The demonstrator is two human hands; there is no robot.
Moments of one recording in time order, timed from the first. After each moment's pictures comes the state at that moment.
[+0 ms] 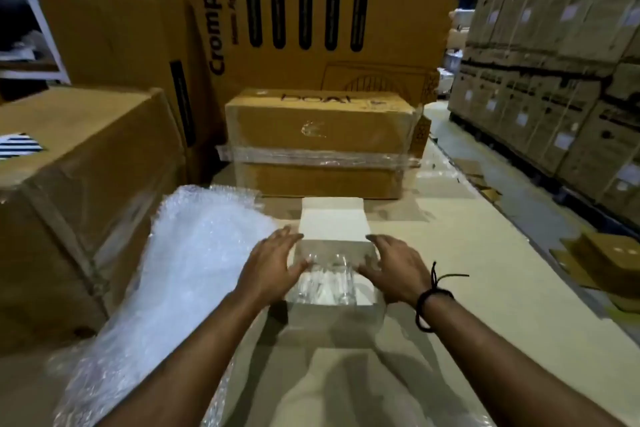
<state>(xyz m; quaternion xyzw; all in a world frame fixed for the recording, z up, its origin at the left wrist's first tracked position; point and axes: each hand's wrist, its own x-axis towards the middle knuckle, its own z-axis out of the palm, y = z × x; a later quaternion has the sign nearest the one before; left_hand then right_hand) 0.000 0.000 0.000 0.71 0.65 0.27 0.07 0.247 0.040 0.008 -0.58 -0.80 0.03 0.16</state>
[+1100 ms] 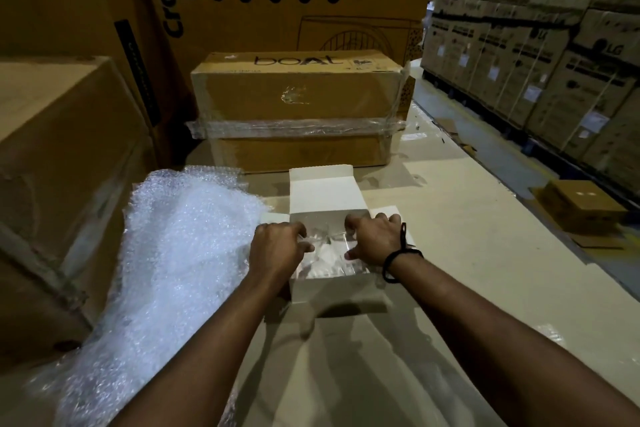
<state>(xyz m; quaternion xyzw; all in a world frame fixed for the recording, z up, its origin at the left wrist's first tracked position) 0.010 0.037 -0.024 0.71 0.66 0.24 -0.02 0.202 0.063 -0.006 -0.63 -0.77 0.02 0.04</state>
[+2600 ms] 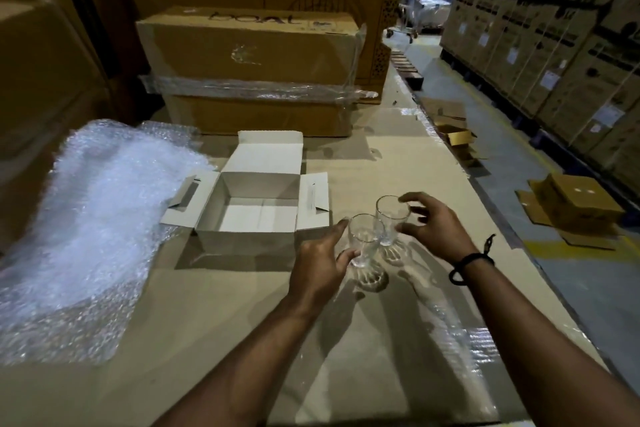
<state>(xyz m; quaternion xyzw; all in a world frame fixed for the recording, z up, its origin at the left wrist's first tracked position) 0.248 -0.042 -0.063 0.65 0.60 0.43 0.20 0.465 0.035 -0.021 -0.59 -0.69 0.30 0.31</state>
